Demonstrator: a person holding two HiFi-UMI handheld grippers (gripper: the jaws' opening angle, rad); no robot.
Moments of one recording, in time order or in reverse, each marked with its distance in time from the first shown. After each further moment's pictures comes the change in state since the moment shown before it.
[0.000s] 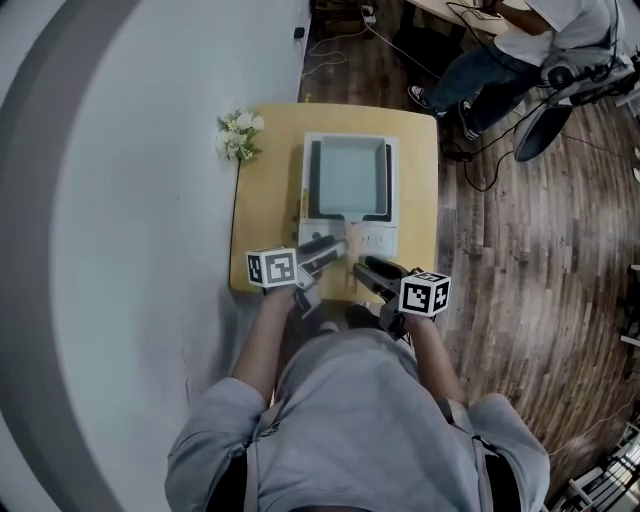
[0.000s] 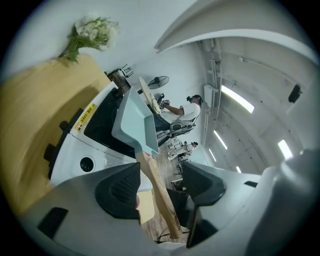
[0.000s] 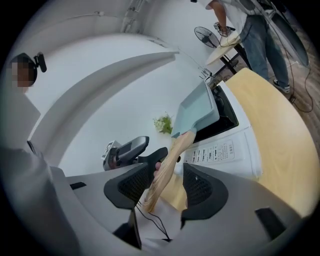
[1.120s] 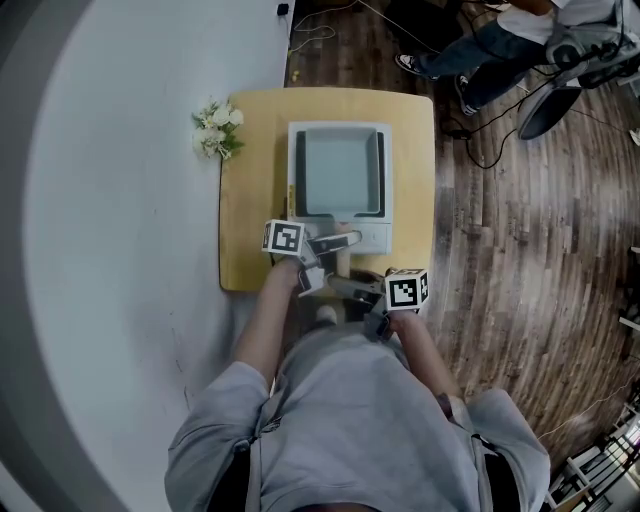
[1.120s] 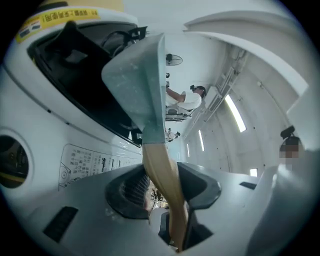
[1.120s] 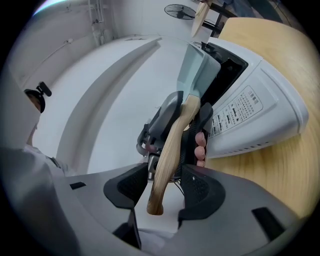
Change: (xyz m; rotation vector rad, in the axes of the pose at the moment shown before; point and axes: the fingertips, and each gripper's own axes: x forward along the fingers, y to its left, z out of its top) left arm 0.076 0.023 -0.023 -0.307 0.246 -0.262; right arm 0.035 0.012 -0.036 0.270 0.125 0.263
